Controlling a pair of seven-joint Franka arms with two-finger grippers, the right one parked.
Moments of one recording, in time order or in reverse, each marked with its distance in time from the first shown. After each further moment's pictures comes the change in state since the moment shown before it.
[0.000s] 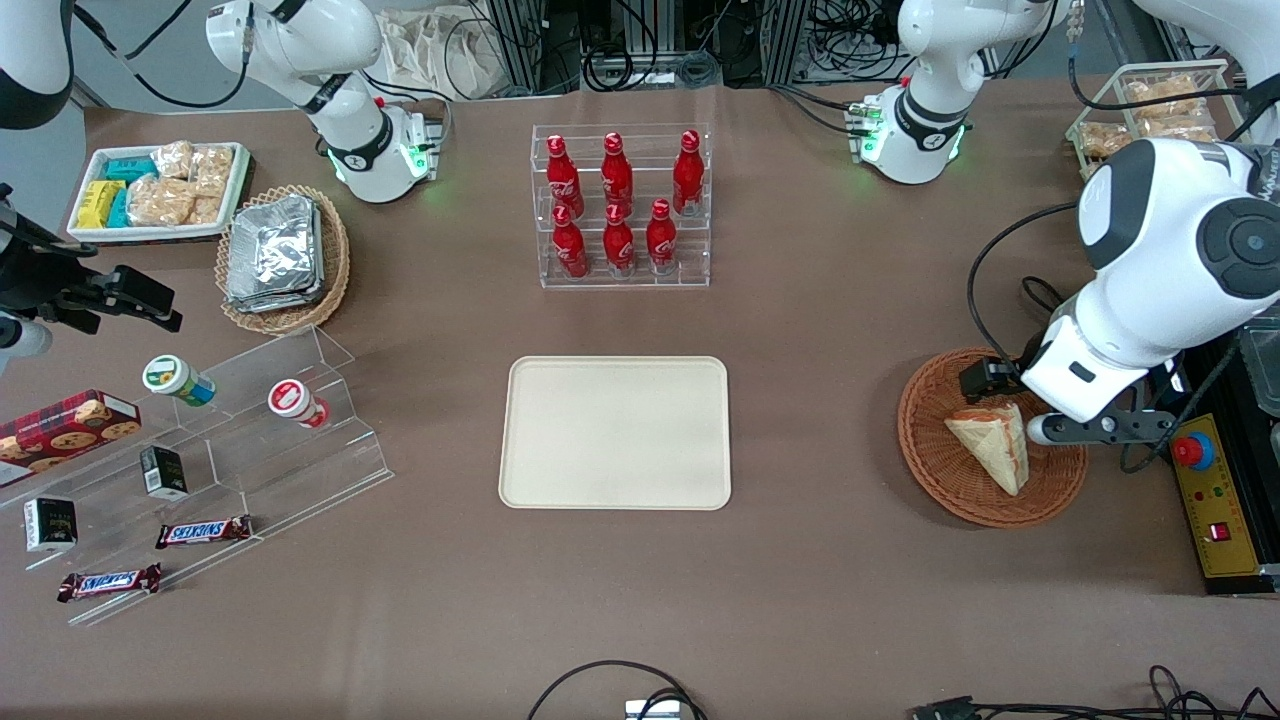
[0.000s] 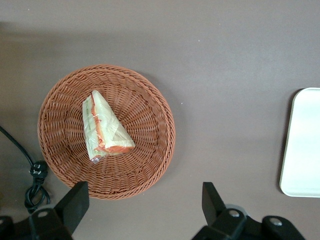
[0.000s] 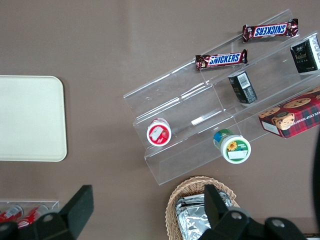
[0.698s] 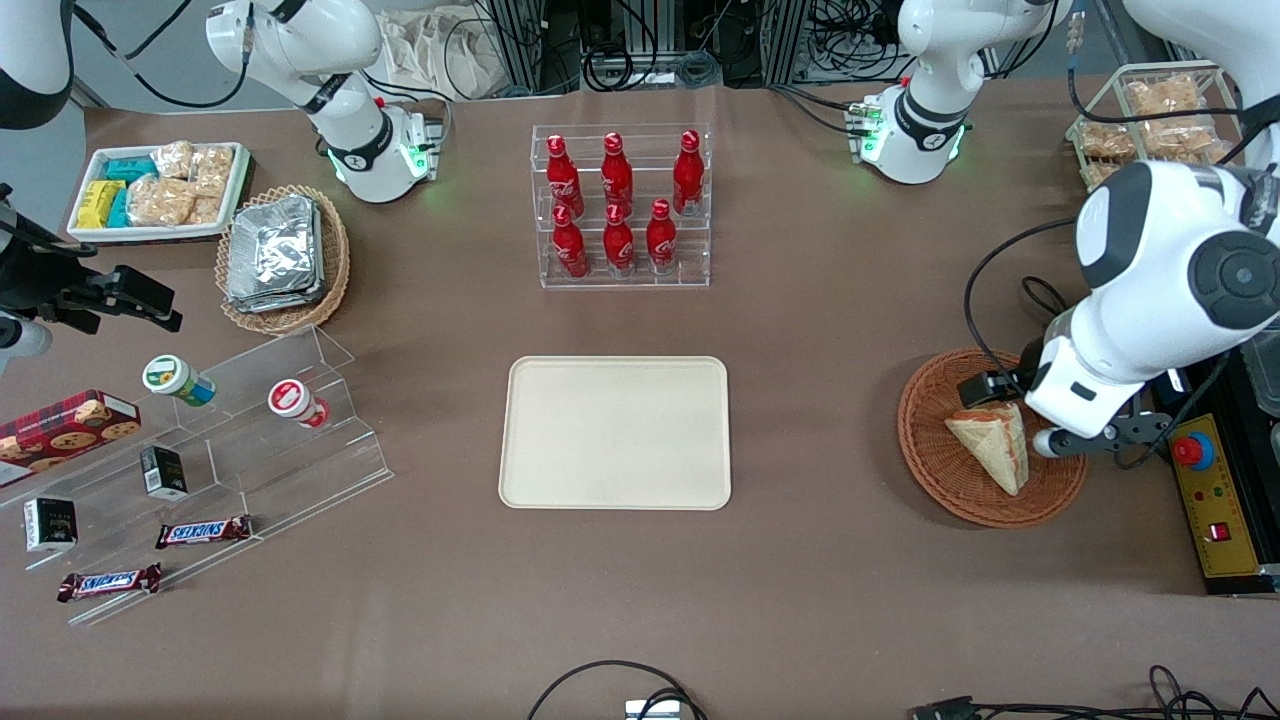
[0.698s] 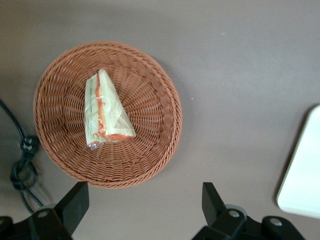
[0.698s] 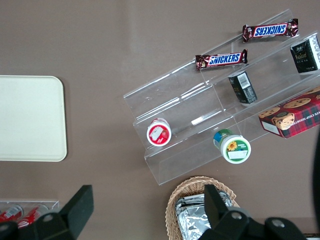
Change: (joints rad) arm 0.006 0.036 0.011 -0.030 0.002 0.002 -0.201
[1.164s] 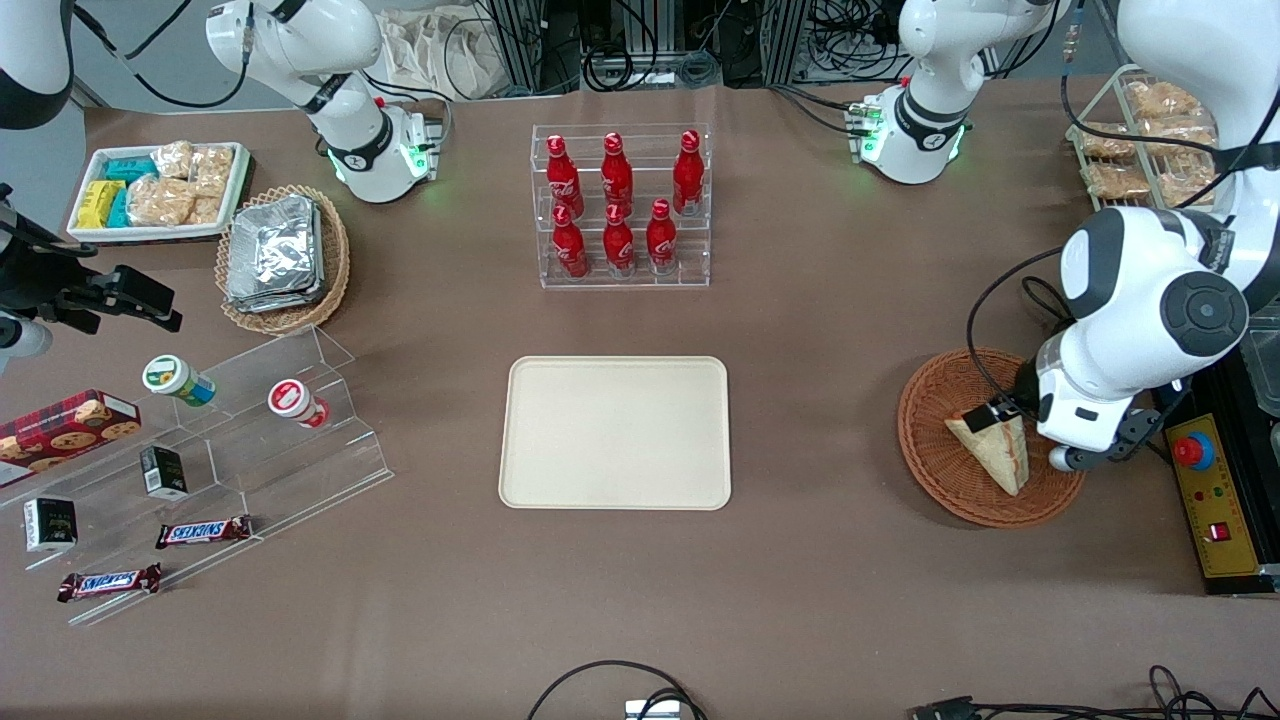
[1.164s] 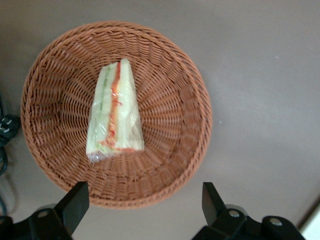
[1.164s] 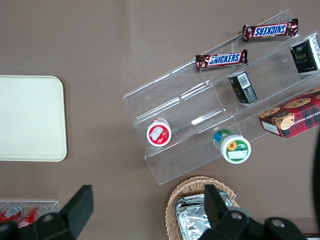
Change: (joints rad) arm 0.079 0.014 0.007 -0.207 0.008 0.262 -0.150
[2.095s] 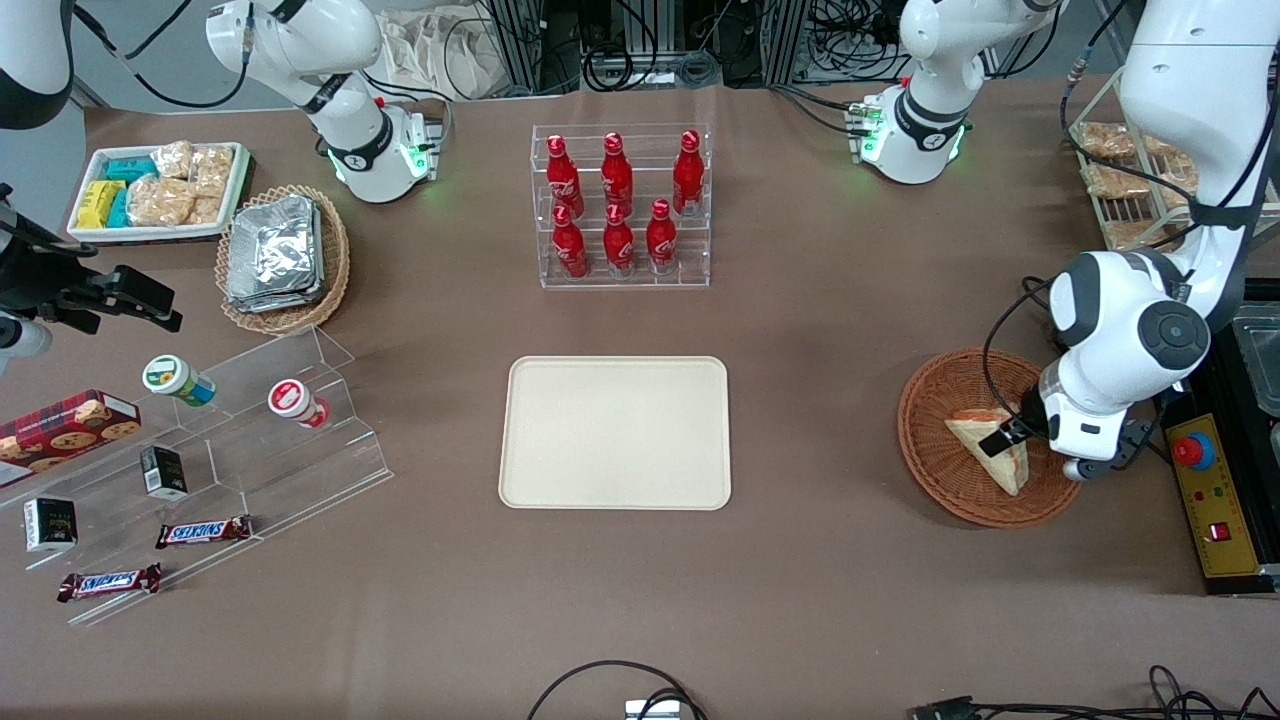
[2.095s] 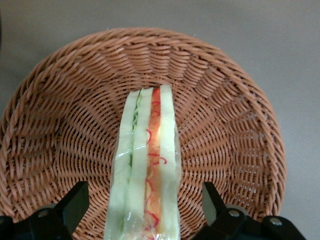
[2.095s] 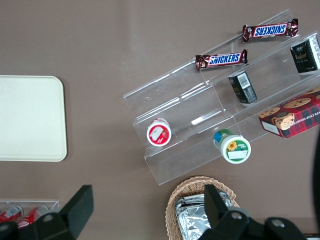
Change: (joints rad) arm 0.029 0.112 0.079 -0.143 0.057 0.327 -0.059
